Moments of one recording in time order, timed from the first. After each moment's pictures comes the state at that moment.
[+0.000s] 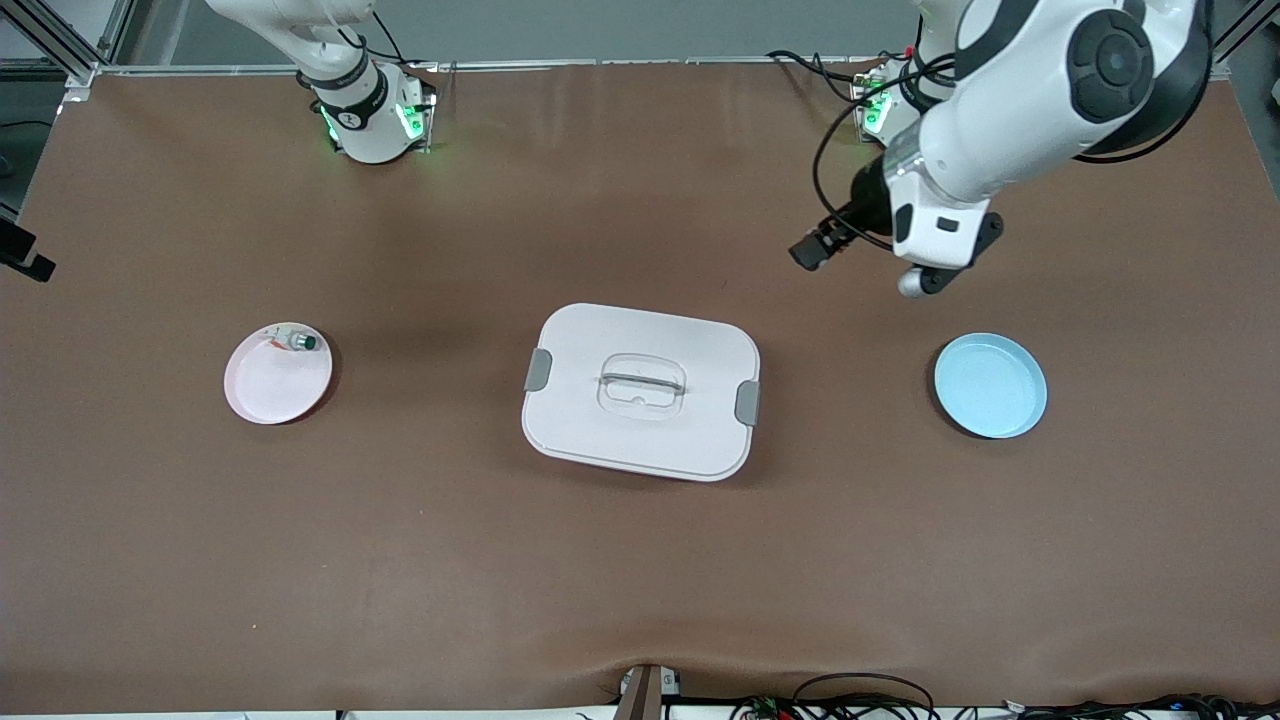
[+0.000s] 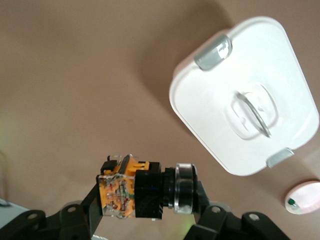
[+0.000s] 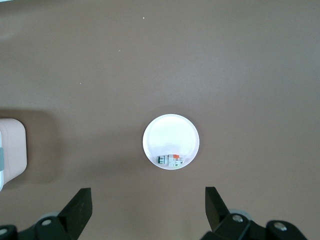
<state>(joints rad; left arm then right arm) -0.08 0.05 -0.39 -1.71 -0.37 1.73 -1.13 -0.06 0.06 -0.10 -1.39 0.04 1.48 -0.02</state>
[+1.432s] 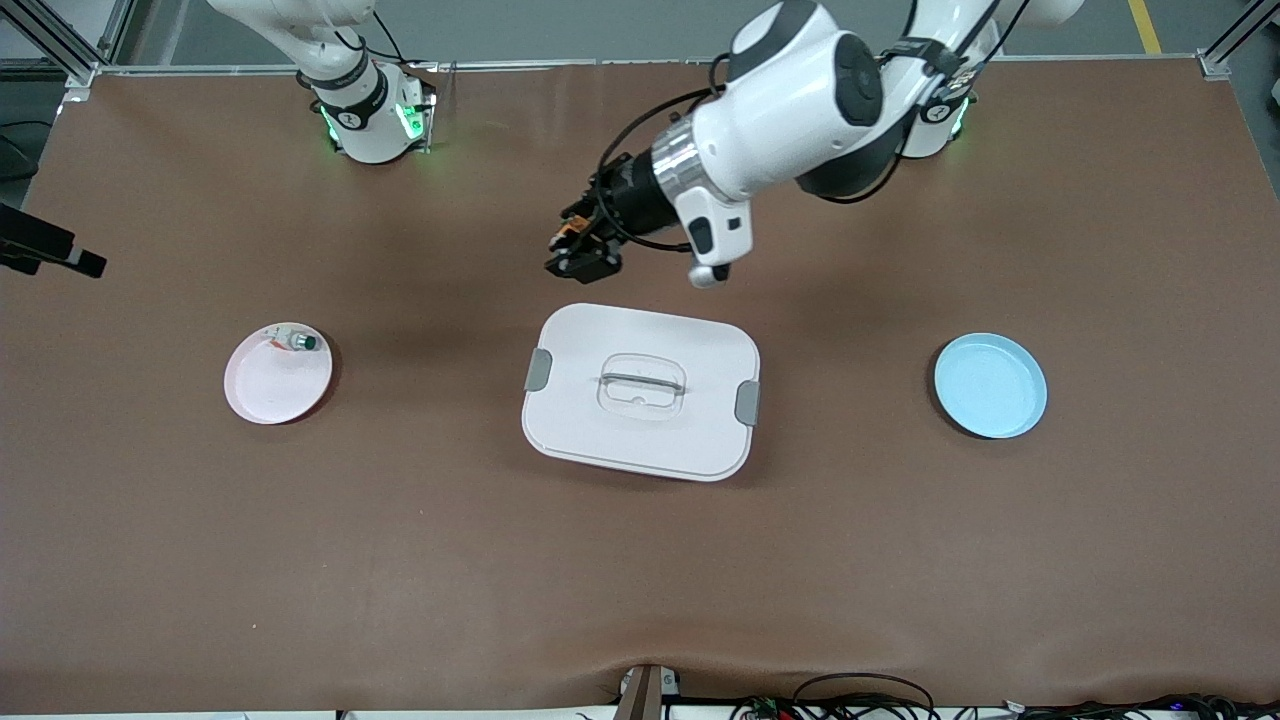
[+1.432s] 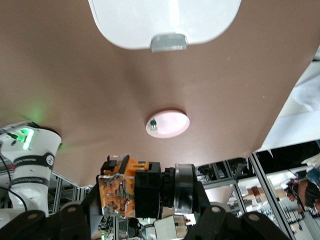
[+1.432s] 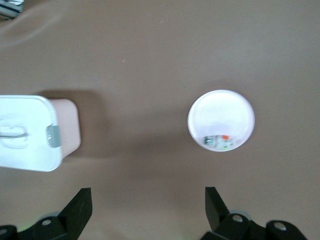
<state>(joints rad) -0.46 0.35 -0.40 -1.52 -0.65 2.38 -1.77 -0.11 0.05 -0.10 -1.49 0.30 1.44 -0.02</state>
